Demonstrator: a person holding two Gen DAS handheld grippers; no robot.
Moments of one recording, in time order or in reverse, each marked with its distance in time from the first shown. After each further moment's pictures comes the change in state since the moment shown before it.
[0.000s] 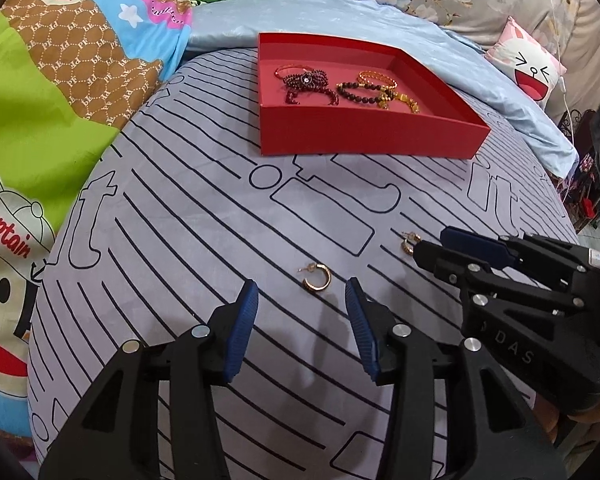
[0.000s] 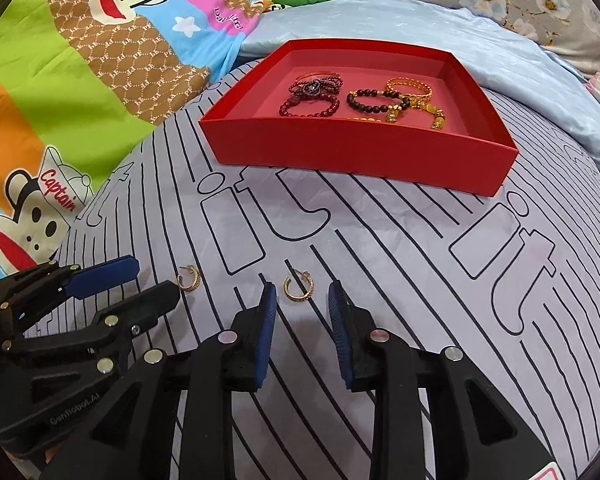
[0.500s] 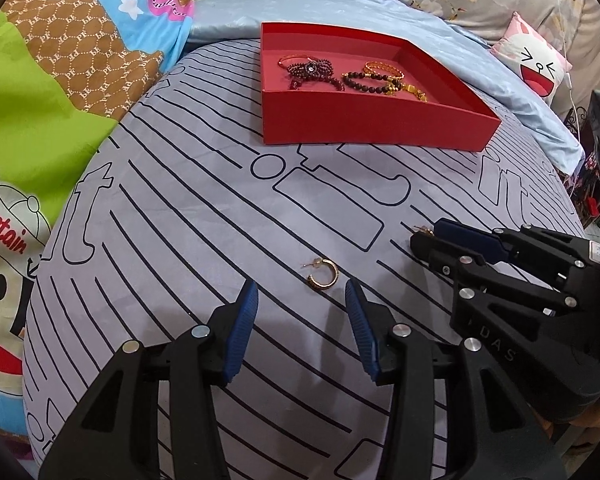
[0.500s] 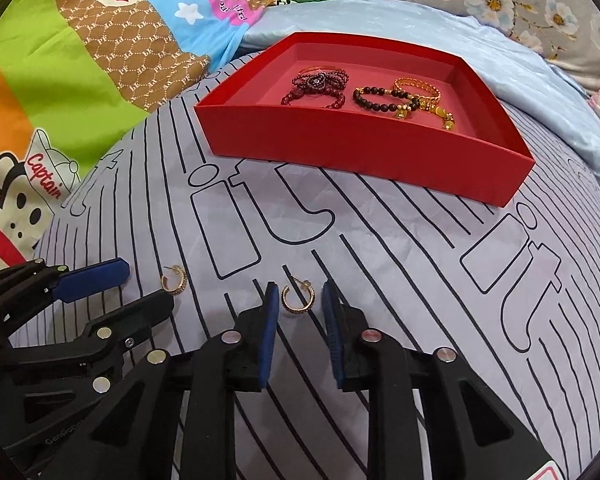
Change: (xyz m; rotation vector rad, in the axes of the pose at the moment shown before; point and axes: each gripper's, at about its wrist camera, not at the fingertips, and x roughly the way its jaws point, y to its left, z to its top) left arm 0.011 0.000 -0.001 -0.003 0.018 0.014; right arm 0.014 0.006 0.001 -0.047 -0.003 -0.048
